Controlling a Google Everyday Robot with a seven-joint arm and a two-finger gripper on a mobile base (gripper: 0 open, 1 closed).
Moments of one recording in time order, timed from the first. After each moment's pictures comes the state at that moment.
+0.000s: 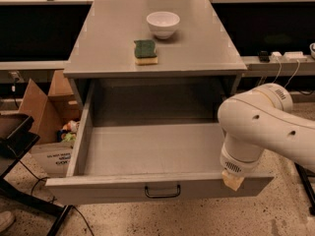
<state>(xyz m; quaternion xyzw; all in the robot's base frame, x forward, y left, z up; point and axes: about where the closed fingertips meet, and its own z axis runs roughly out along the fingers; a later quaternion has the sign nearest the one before) 0.388 -0.206 0.677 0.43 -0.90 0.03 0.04</state>
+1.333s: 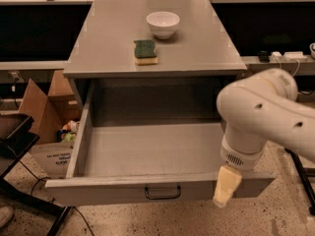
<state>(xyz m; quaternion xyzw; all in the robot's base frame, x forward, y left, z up) 0.389 -0.201 0.711 0.45 -0.89 0.04 0.04</state>
